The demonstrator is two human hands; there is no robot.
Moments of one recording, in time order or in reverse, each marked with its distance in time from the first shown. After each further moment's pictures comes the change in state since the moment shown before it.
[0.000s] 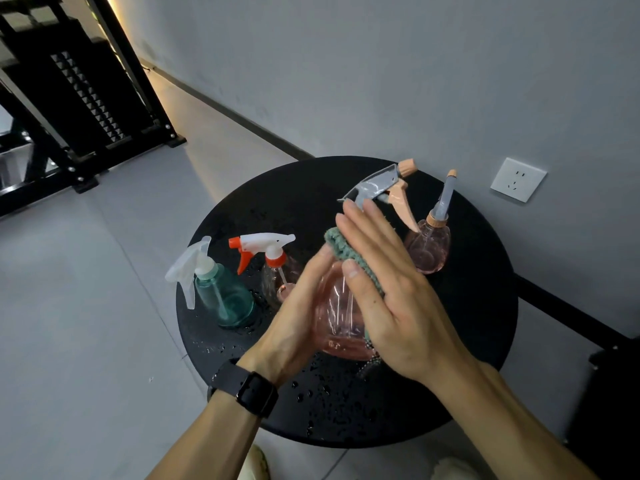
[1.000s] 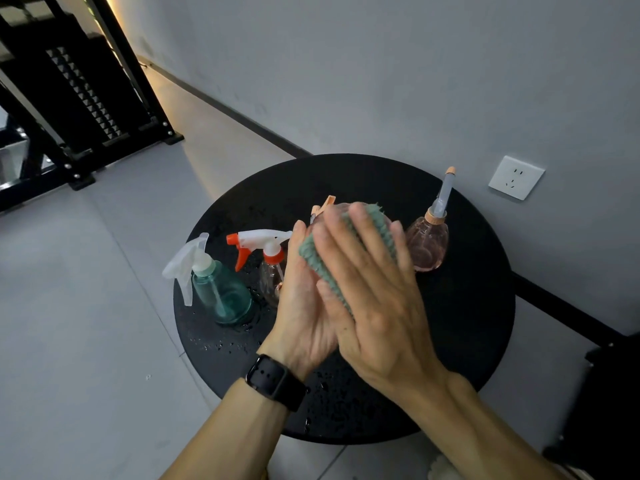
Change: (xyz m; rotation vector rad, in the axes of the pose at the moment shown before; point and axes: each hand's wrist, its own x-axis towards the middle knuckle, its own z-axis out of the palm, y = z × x) left_hand 0.025 -0.018 0.003 -0.667 -0.132 -0.005; right_hand -0.007 0.004 0.026 -0.397 0.222 -0.288
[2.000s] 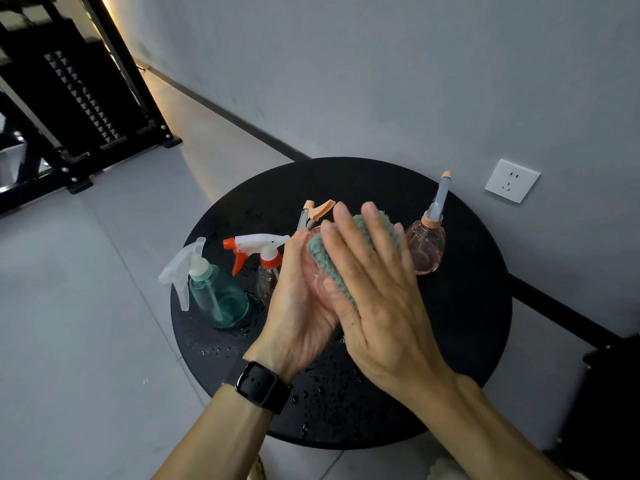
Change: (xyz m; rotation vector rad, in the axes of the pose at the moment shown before) left_hand -0.002 0.010 0.007 0.217 0.023 0.035; right_hand 0.002 0.004 -0.009 0.030 -0.064 0.062
